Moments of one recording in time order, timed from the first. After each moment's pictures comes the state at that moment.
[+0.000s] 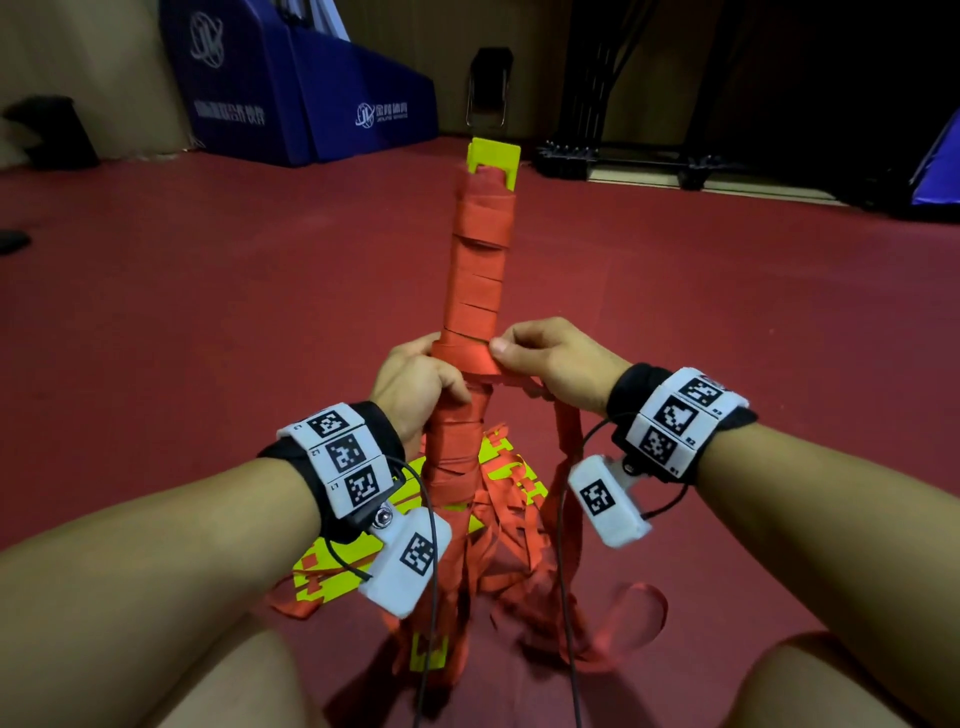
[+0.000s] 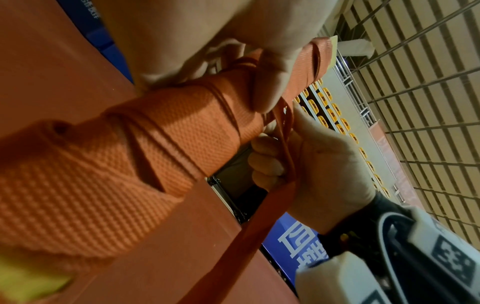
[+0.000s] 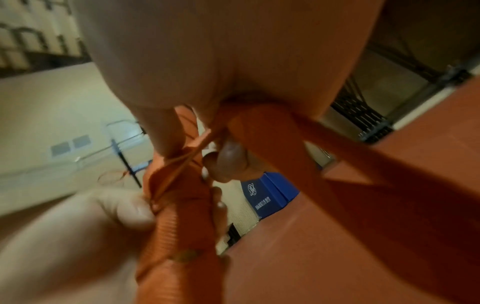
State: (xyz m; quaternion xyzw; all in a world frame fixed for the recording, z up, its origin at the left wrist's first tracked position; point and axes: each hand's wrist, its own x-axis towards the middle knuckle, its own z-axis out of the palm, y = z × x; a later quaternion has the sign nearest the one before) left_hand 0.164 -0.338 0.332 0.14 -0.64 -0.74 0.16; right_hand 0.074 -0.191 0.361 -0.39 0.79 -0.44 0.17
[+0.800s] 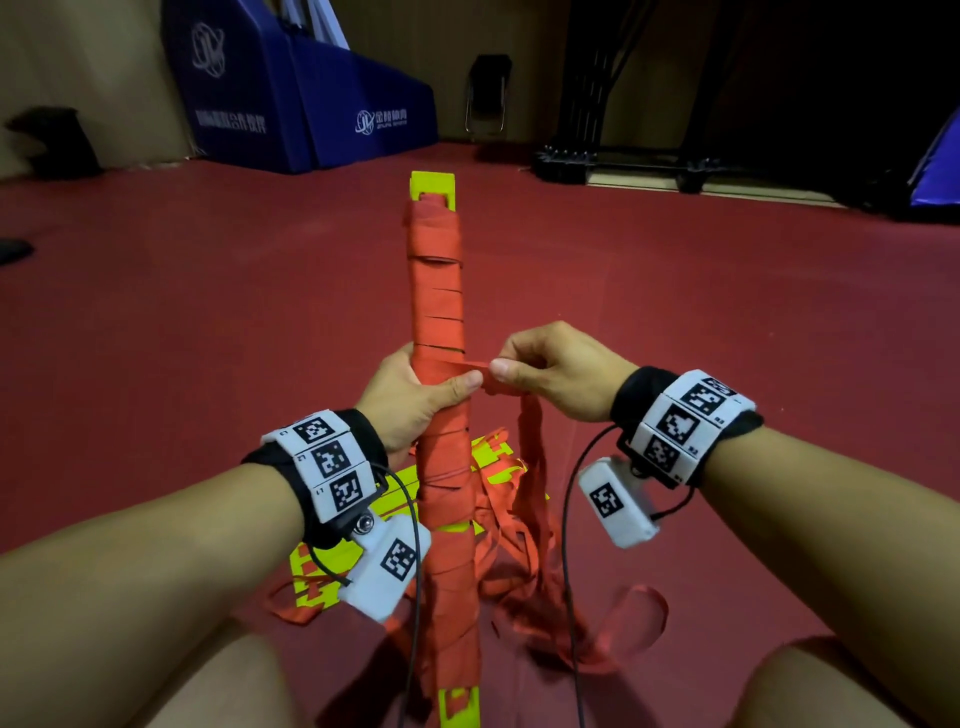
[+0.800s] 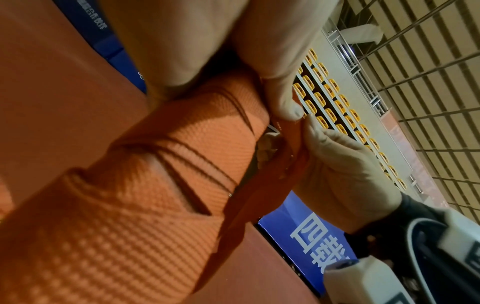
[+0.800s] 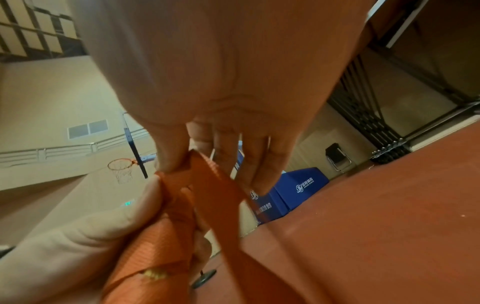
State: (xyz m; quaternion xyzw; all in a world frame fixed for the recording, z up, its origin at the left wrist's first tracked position) left_hand 0.168 -0.349 0.320 0.09 -0.68 -0.71 0.17; right_hand 0.071 -0.179 0.367 -0.47 0.81 -0.34 0.09
